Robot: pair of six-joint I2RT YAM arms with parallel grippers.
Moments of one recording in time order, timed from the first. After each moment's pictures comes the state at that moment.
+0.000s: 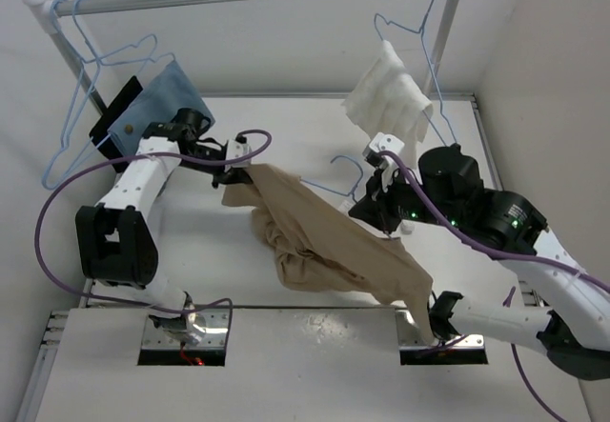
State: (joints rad) left arm -0.08 1.59 1.36 -1.07 0.99 1.44; right arm 0.86 0.97 1.34 -0.85 -0.16 0.07
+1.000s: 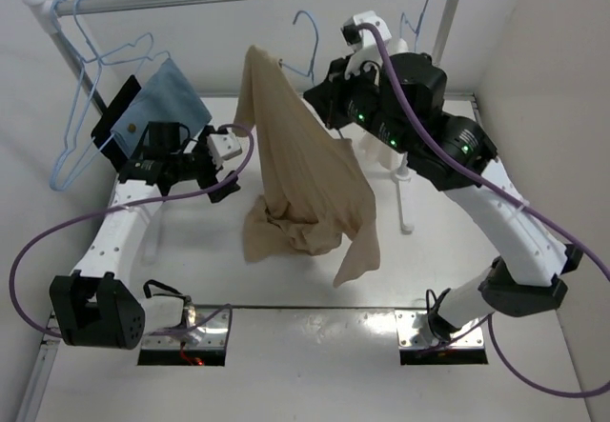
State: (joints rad) left arm -0.04 1.23 1.11 -0.63 0.70 0.84; right arm 0.86 1.46 1.99 -0.66 0.16 0.22
